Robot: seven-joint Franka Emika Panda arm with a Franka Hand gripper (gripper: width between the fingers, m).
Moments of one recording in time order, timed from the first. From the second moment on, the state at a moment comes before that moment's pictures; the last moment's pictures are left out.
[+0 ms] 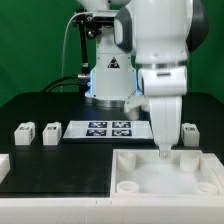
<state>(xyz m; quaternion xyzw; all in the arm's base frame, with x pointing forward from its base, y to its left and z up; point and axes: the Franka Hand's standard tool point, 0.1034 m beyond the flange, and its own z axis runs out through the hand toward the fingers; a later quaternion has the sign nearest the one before) 0.482 0.080 0.048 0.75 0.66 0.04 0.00</state>
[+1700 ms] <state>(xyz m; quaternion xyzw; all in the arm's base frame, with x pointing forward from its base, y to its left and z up) 0.424 0.154 0.050 1.00 0.04 -0.02 -0.04</state>
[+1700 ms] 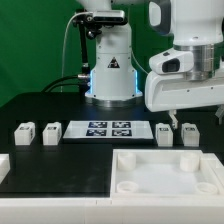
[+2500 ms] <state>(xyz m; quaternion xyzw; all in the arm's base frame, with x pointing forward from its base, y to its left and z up) 0.419 0.154 0.045 0.93 0.04 -0.37 -0.01</state>
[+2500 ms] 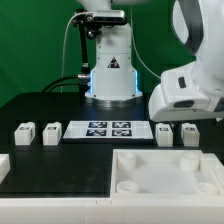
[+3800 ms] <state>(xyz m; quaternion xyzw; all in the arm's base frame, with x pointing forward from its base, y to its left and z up) 0.384 0.167 0.010 0.93 0.01 -0.38 0.00</state>
